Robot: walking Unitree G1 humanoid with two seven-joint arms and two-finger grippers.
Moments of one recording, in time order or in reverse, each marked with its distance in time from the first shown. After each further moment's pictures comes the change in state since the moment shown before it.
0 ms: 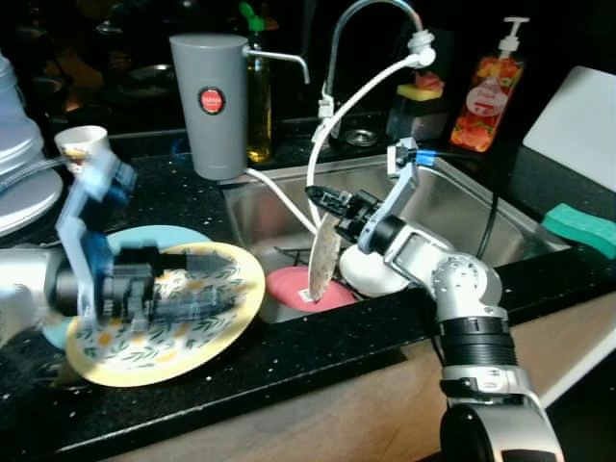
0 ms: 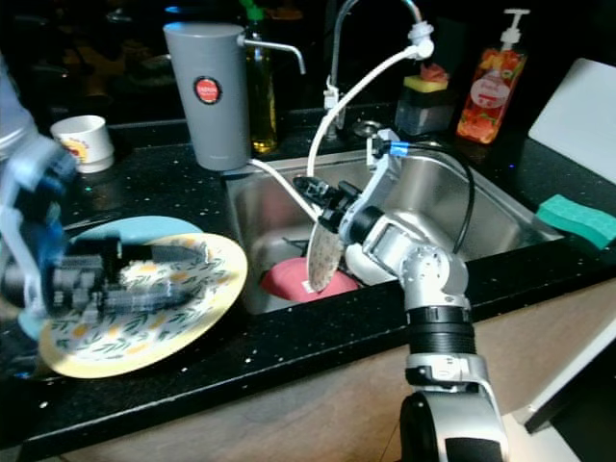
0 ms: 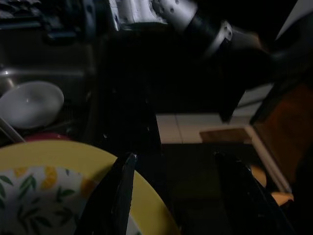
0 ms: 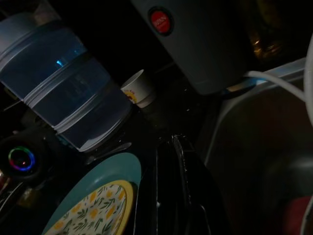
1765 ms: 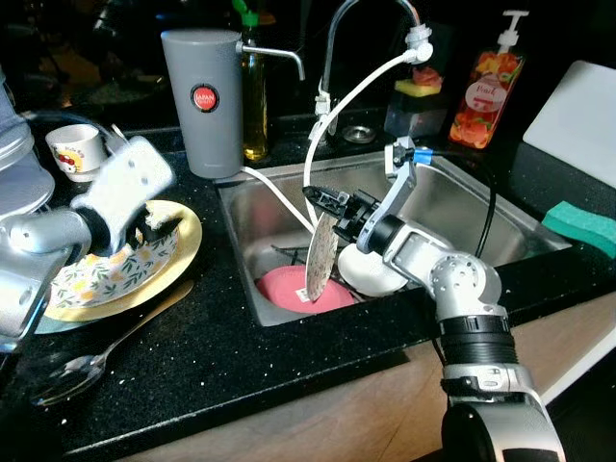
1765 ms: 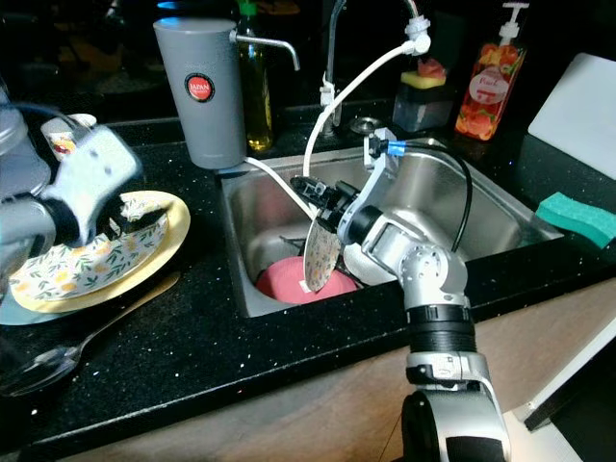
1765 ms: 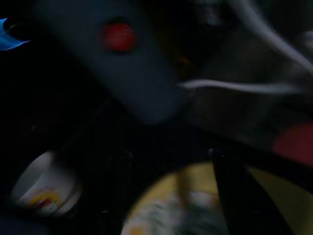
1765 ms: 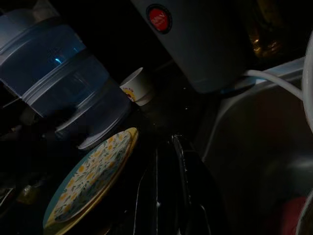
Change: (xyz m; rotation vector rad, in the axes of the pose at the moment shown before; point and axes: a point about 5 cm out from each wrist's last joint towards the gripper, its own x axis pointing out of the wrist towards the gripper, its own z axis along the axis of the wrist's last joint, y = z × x) left arm -0.052 0.108 0.027 0.340 0.091 1.292; right arm 0.003 0.002 -0.001 -0.008 0.013 0.014
